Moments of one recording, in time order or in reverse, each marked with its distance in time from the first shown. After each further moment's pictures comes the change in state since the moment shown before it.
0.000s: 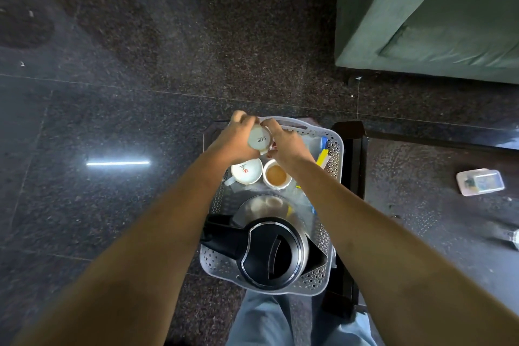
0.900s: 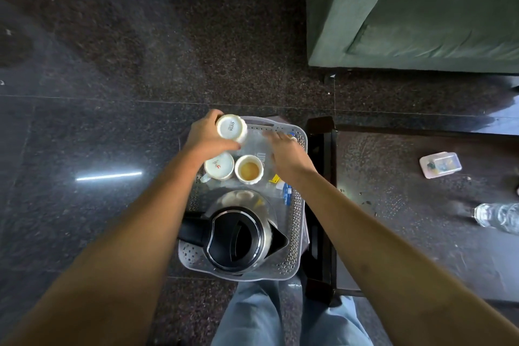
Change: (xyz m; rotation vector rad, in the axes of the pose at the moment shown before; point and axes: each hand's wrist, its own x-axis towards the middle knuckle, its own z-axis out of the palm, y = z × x) left_hand -0.013 0.034 -0.010 -0.200 0.171 -0.221; right_hand -0.066 0.025 -0.050 -0.227 0.035 0.004
